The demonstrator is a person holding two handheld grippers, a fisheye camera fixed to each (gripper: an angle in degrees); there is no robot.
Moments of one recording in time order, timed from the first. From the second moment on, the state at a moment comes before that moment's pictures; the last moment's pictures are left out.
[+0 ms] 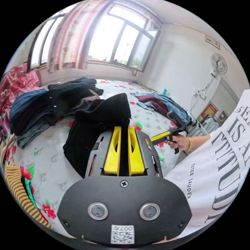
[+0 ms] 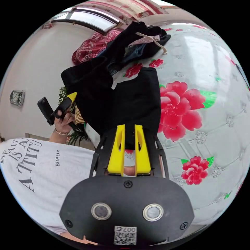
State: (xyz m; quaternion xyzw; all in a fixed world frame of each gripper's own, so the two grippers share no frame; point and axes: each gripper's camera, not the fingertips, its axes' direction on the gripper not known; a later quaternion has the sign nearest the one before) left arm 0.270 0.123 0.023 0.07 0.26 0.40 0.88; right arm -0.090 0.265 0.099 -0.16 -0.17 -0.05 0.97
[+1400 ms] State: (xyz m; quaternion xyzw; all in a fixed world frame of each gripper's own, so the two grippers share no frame) left arm 0.253 -0.315 -0.079 0.06 0.41 0.24 0.88; right arm -0.105 -0.105 -0.069 -0.05 -0.37 -0.20 0.91
